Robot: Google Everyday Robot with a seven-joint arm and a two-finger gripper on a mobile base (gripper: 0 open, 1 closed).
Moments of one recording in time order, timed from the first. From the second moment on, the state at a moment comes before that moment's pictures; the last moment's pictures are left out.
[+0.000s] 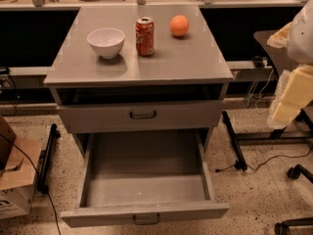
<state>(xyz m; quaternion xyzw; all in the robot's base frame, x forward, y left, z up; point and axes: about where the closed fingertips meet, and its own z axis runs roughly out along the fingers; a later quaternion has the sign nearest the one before) 0.438 -0.217 0.976 -0.60 0.78 -0.03 0.16</state>
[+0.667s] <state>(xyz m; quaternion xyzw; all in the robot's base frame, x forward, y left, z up) 0.426 -0.206 0.971 -0.61 0.77 -0.03 0.17</state>
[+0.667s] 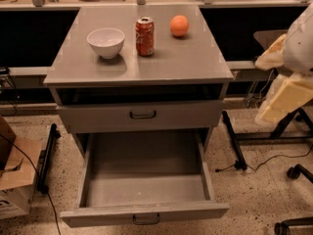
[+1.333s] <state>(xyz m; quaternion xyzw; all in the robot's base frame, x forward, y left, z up) 0.388 -0.150 0.885 -0.63 0.75 0.11 0.17</state>
